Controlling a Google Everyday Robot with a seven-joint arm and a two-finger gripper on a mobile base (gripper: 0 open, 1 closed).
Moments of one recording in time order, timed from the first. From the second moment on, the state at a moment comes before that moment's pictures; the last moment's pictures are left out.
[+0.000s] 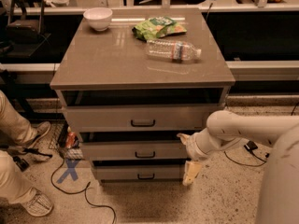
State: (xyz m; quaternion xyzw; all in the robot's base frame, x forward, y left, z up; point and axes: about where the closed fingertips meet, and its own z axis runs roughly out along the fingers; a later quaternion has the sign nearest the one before) arm 0.523 -0.132 0.519 -0.71 0.67 0.11 0.21
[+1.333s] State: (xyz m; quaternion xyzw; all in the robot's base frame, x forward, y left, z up) arm 0.585 -0.086 0.458 -0.69 0.68 0.12 0.19
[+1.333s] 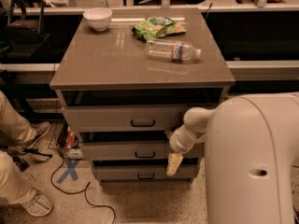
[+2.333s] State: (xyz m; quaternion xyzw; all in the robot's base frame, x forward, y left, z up) arm 0.578 -0.096 0.414 -0.67 0.71 0.14 0.15
